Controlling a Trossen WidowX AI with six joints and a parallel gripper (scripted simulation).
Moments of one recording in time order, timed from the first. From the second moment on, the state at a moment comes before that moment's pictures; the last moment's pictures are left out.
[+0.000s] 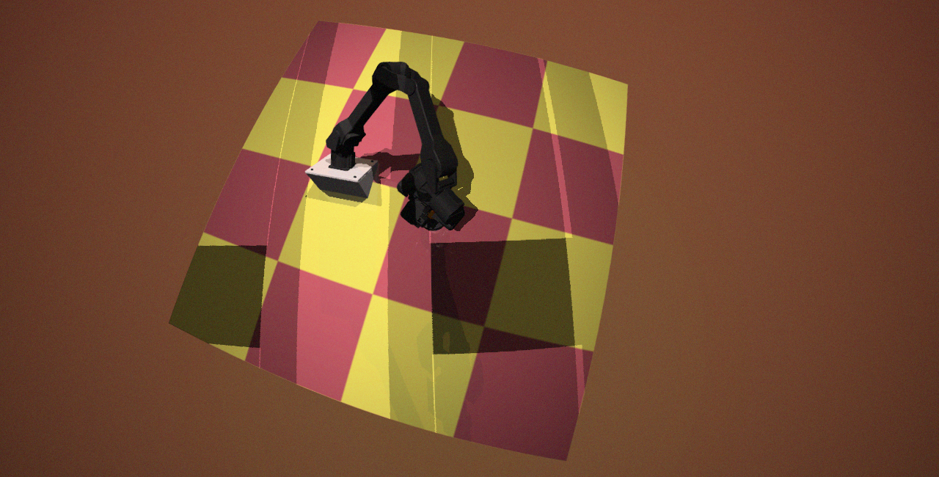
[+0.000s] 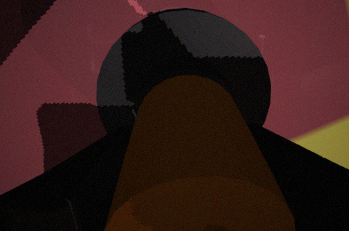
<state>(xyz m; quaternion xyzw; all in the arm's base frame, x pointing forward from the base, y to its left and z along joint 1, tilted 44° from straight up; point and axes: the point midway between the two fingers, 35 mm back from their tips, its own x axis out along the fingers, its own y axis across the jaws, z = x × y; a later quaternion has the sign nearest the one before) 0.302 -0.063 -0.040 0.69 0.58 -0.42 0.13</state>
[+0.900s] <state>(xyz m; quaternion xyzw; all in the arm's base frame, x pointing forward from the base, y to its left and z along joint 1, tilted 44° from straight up) 0.305 -0.098 -0.003 0.69 0.58 -0.42 0.13</state>
